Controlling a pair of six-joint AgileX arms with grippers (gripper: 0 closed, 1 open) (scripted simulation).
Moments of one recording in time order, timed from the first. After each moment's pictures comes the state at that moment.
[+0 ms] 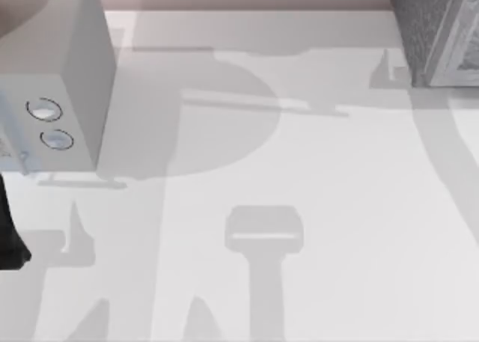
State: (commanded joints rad) left arm 0.00 0.00 0.00 0.00 0.00 0.00; right arm 0.18 1.26 1.68 -0.40 0.19 0.02
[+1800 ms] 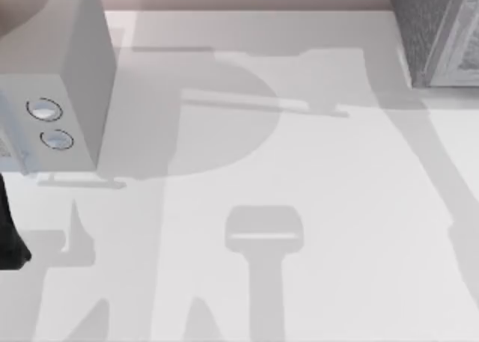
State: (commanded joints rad) left arm 0.00 0.00 0.00 0.00 0.00 0.00; right arm 0.28 1.69 2.08 -0.39 0.31 0.02
